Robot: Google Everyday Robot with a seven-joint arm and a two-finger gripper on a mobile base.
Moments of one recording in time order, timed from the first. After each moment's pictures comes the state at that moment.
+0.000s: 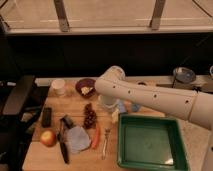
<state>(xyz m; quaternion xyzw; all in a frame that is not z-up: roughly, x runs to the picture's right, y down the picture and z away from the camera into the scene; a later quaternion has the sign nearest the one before) 0.012 0.145 0.751 -0.30 -0.16 -0.36 0.87</state>
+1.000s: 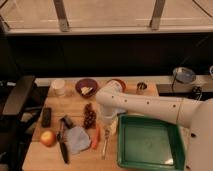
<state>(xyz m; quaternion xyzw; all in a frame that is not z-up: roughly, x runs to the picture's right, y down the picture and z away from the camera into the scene) 0.006 0.217 0.793 -0.35 -0.20 -0.36 0.84</state>
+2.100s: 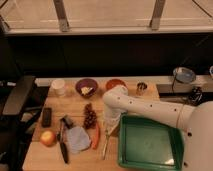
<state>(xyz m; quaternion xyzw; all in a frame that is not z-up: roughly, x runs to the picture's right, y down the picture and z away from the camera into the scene) 0.014 0.241 0.817 -0.36 -0.26 -0.35 0.83</state>
